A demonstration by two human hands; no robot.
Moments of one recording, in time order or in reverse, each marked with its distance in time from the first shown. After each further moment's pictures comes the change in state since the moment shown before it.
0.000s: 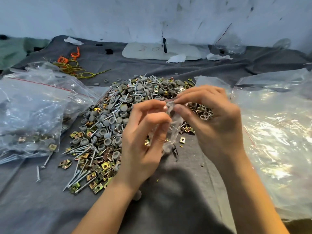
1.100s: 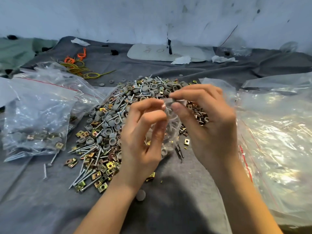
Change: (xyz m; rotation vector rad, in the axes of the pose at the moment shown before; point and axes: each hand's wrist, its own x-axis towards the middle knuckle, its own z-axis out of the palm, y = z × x) left_hand 0.003 -0.005 -0.006 0.087 0.096 0.088; right_hand 0.000 -0.012 0.014 -0.009 0.045 -0.099
